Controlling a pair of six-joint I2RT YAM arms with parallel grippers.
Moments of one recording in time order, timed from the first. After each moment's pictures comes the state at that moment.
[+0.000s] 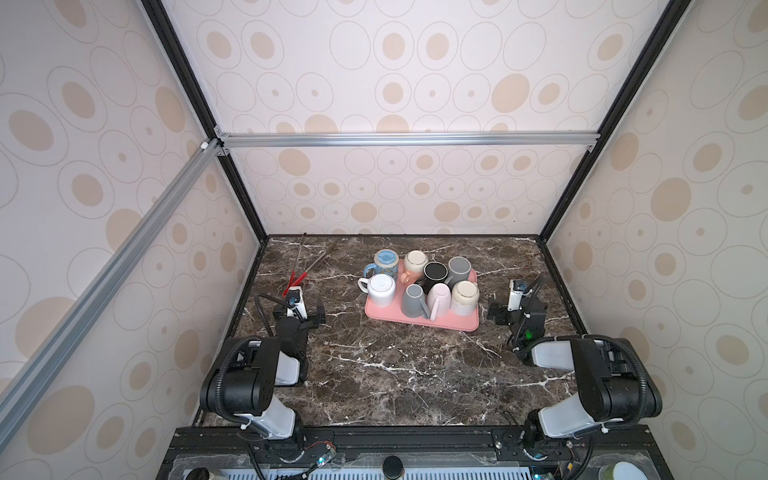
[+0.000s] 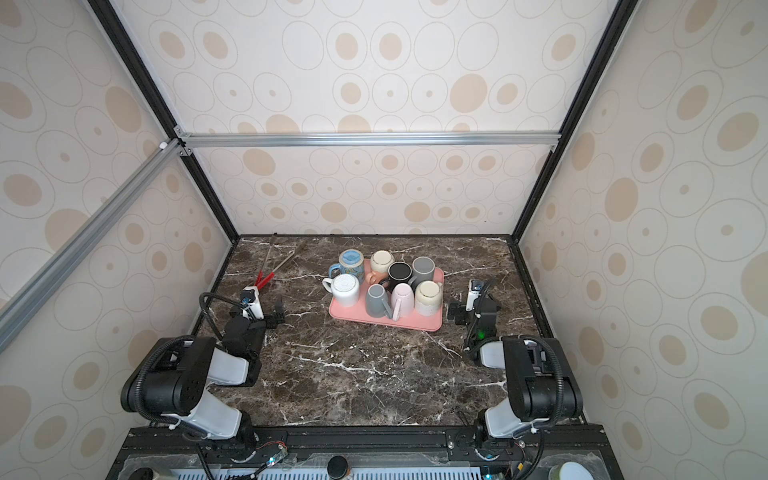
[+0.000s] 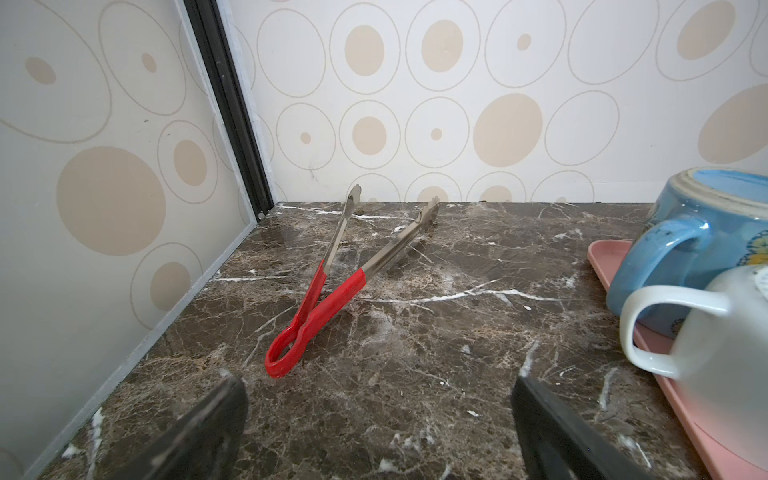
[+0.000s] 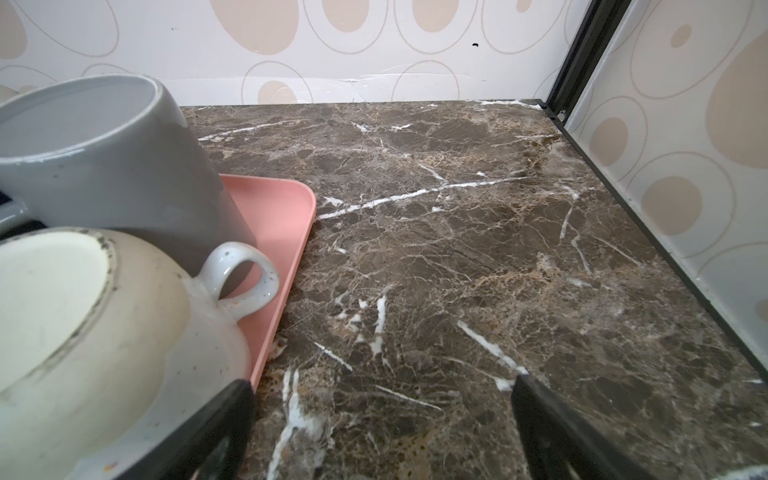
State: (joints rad) left arm 0.00 1.57 0.22 1.25 -0.10 0.03; right arm 0.01 1.52 0.40 0.72 0.06 0.02
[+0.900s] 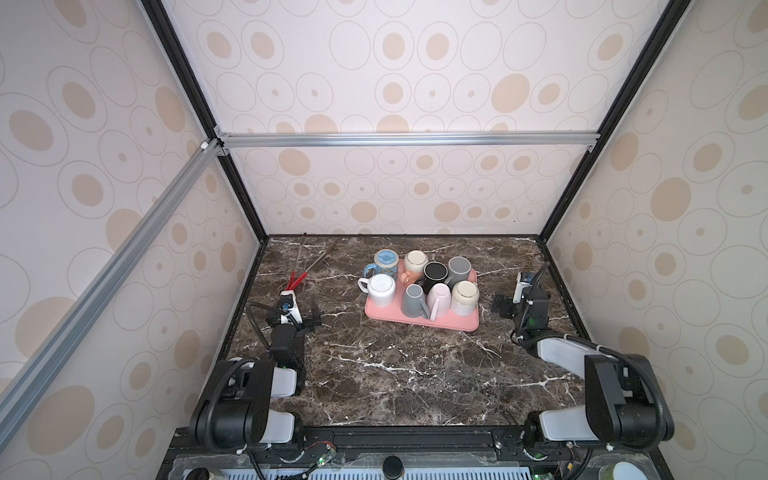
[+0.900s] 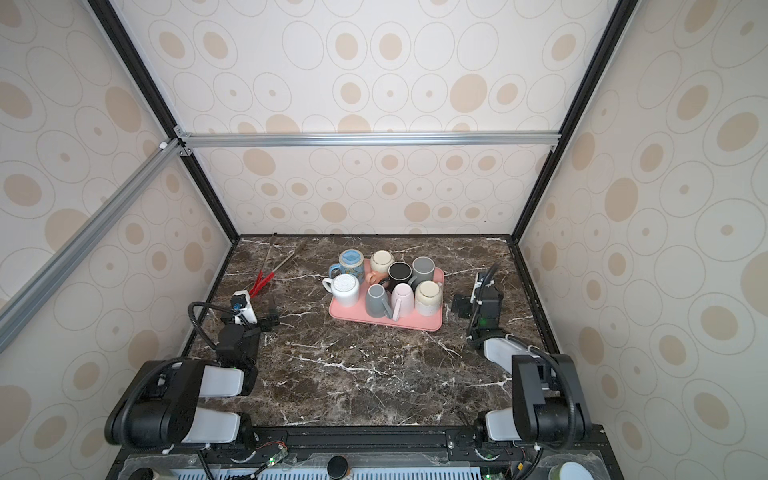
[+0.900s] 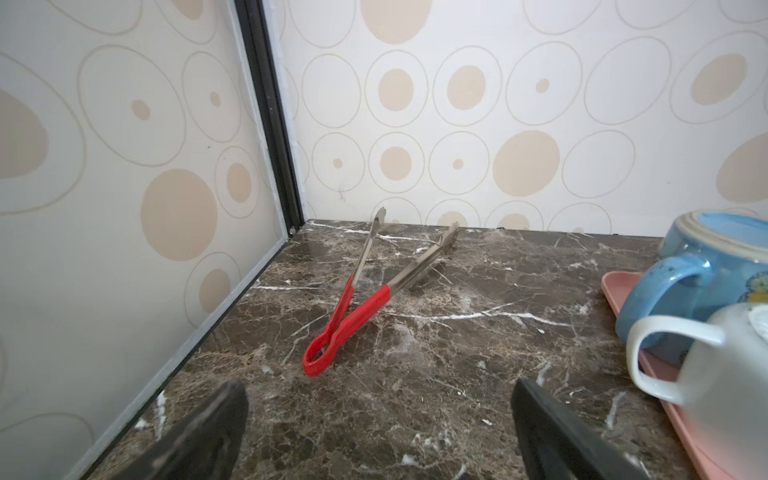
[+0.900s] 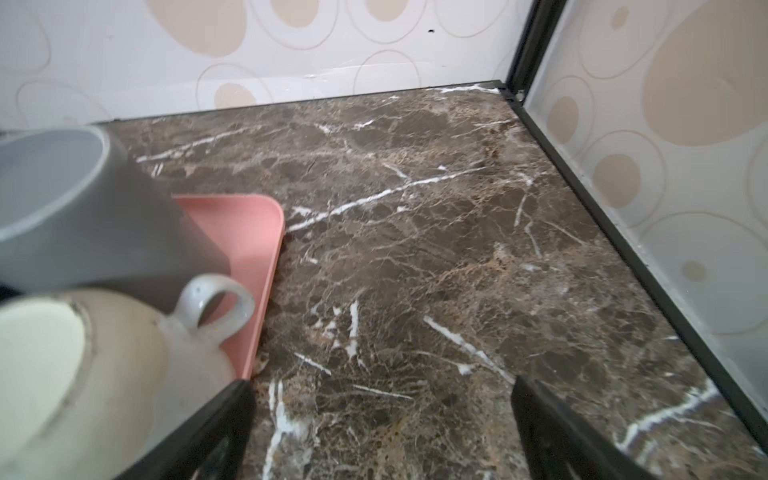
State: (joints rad) left arm 0.00 1.33 0.17 1.13 -0.19 0.00; right arm 0.02 1.37 0.59 0.29 0.17 0.13
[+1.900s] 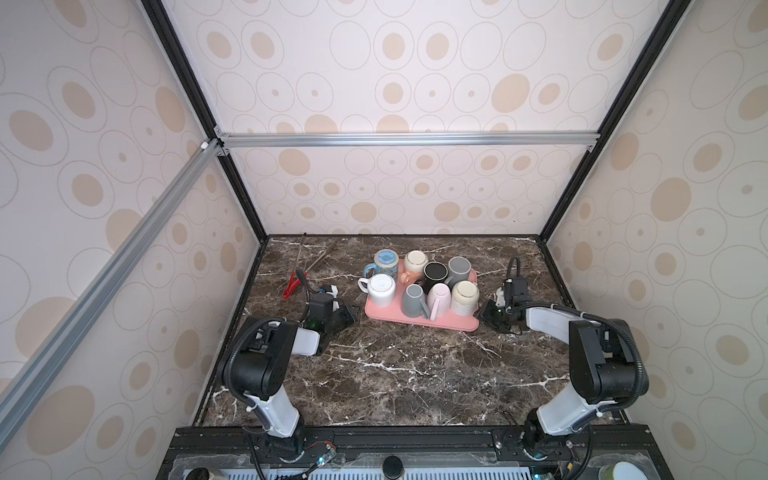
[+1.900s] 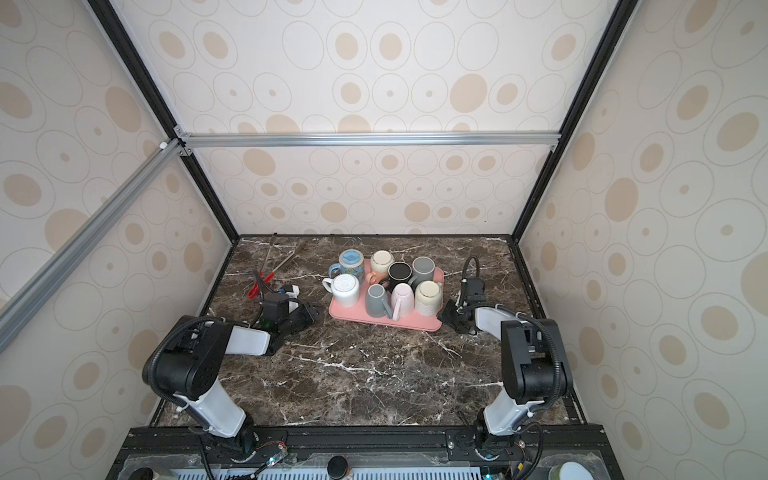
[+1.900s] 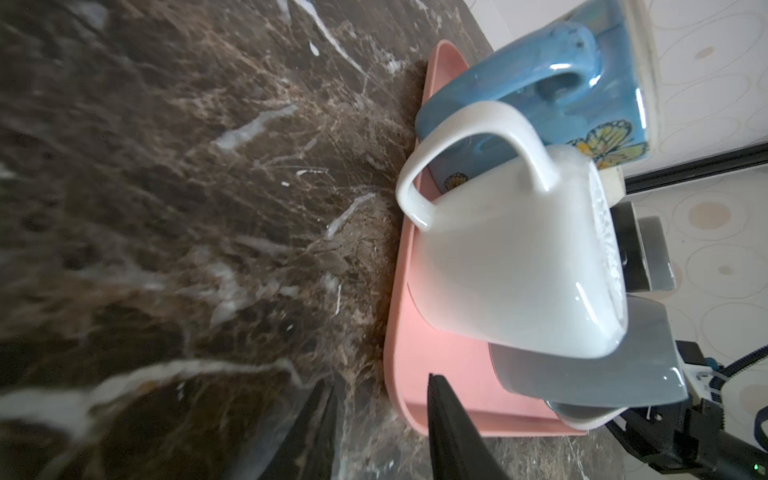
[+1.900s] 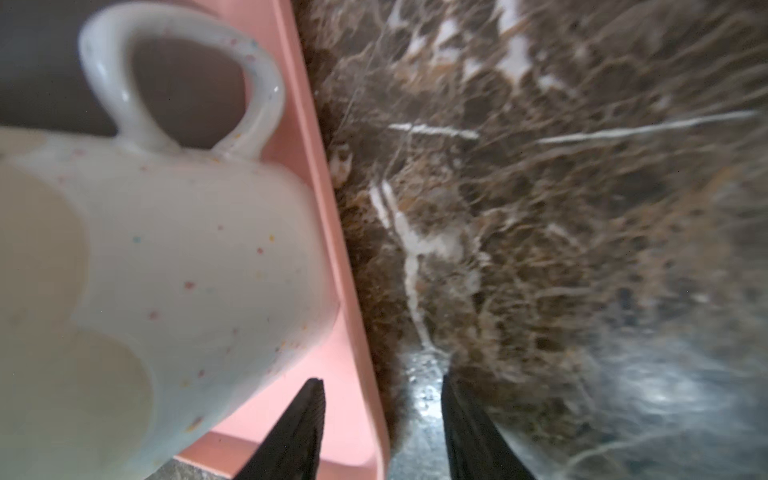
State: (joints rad) left arm -0.22 1.74 0.56 0.61 0.36 -0.82; right arm 0.07 1.64 0.81 -0.23 -0.28 0.61
